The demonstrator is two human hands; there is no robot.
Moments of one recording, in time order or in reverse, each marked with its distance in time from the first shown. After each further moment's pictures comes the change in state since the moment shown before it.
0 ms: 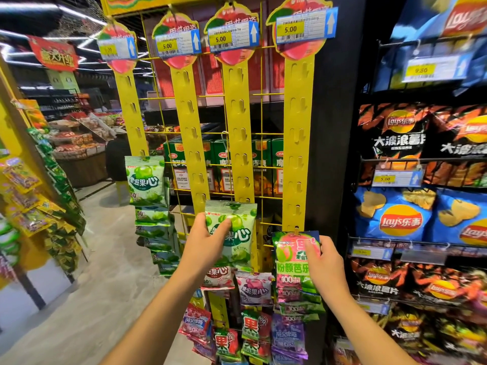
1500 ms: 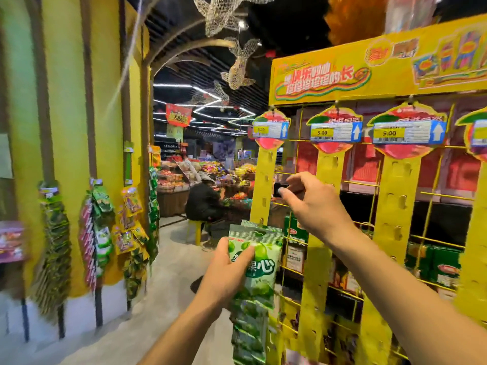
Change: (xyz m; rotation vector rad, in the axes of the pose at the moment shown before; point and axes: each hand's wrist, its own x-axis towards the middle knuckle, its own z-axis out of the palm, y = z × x) left_hand 0.077 0.004 -0.189 -0.260 0.262 0.067; right_hand 0.070 -0.349 0.175 -0.170 -0.152 -0.845
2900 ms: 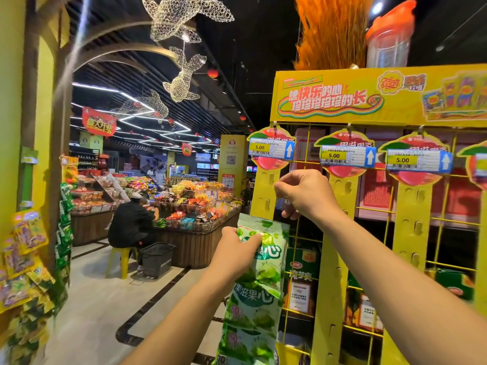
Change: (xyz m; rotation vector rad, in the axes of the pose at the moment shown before) left_hand 0.141 0.029 0.001 0.052 -0.265 -0.009; right_hand 0.096 -0.007 0.044 -0.024 0.096 0.292
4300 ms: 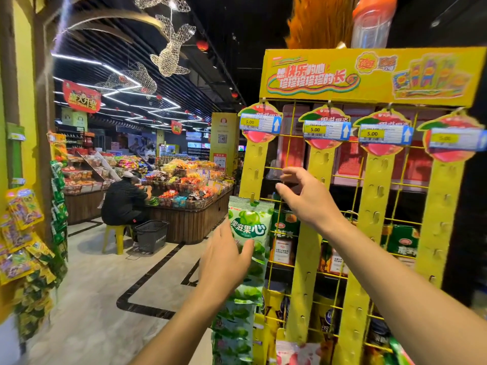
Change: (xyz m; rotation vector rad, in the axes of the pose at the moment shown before) left_hand -0.081 -0.043 0.003 0.611 0.073 0.193; right_hand -0.090 0.020 -0.022 -0.091 -0.009 -0.105
